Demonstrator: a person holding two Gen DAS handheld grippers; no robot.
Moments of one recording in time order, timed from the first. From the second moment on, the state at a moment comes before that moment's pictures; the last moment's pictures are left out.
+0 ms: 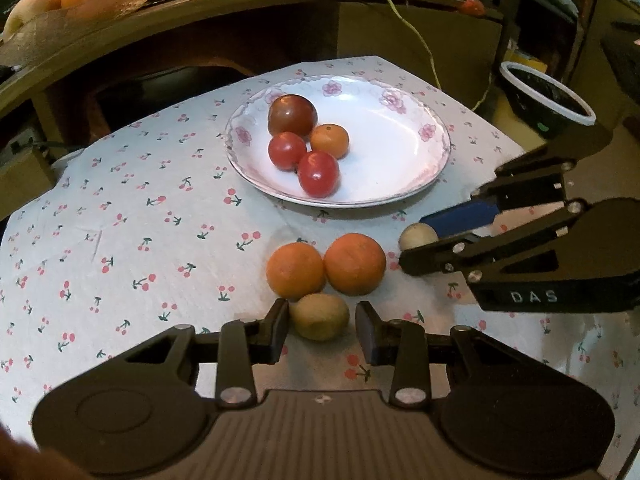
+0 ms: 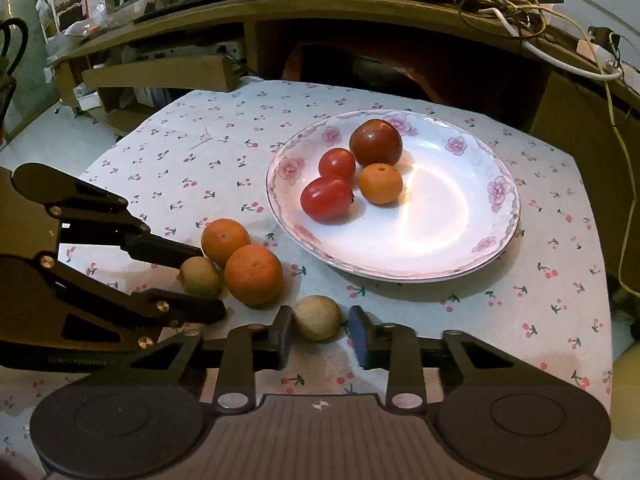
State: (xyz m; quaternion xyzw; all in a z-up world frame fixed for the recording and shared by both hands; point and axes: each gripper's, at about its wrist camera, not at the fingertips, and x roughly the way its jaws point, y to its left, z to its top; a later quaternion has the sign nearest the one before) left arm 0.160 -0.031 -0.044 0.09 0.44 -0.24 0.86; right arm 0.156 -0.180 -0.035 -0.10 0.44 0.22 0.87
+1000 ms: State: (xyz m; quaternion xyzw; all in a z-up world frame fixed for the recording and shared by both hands) left arm 0.125 -0.032 -0.043 0.12 0.45 -0.27 0.85; right arm 0.121 -0.193 -0.029 -0.11 0.44 0.23 0.86
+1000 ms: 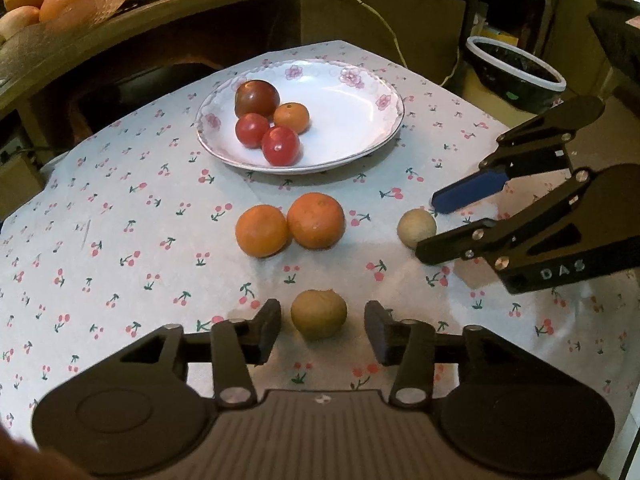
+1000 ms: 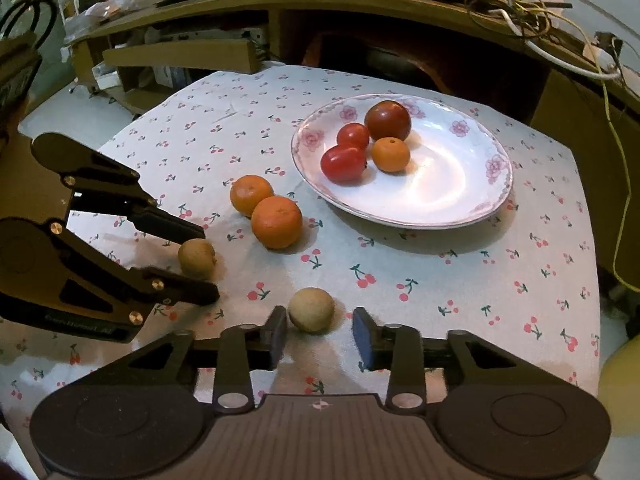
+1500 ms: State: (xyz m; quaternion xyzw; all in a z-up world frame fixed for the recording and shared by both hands) left arm 0.125 -0.029 -0.042 0.11 0.45 -0.26 0.85; right arm 0.125 -0.182 -0.033 -0.10 0.45 0.23 0.86
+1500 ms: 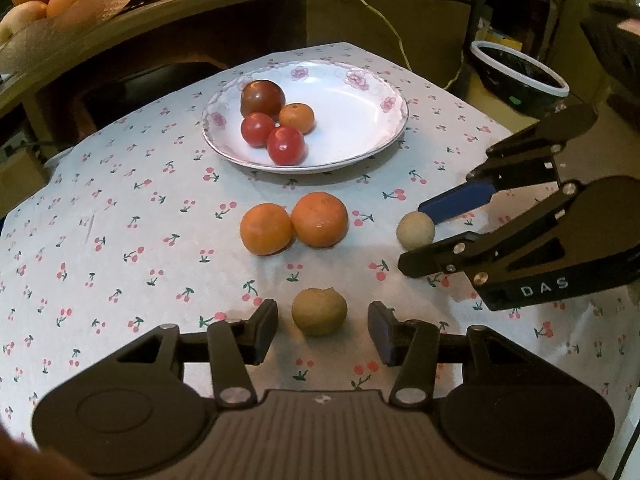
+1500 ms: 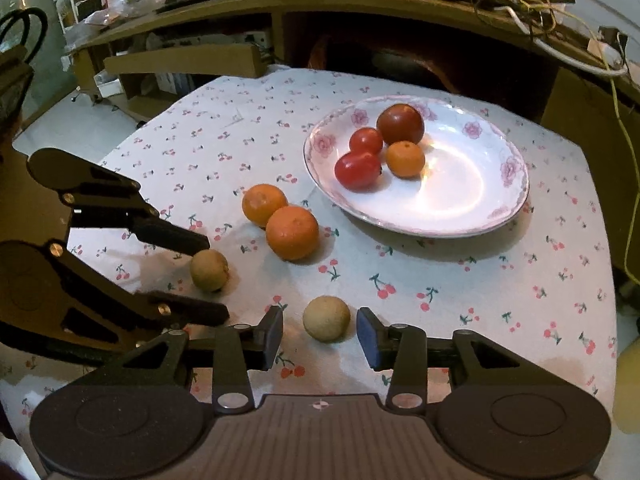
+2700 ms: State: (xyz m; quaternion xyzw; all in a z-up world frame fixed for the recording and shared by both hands) left arm 0.181 -0.065 -0.002 0.09 0.39 -0.23 0.89; right arm 0.157 -0.198 0.007 -0.05 0.41 0.17 0.90
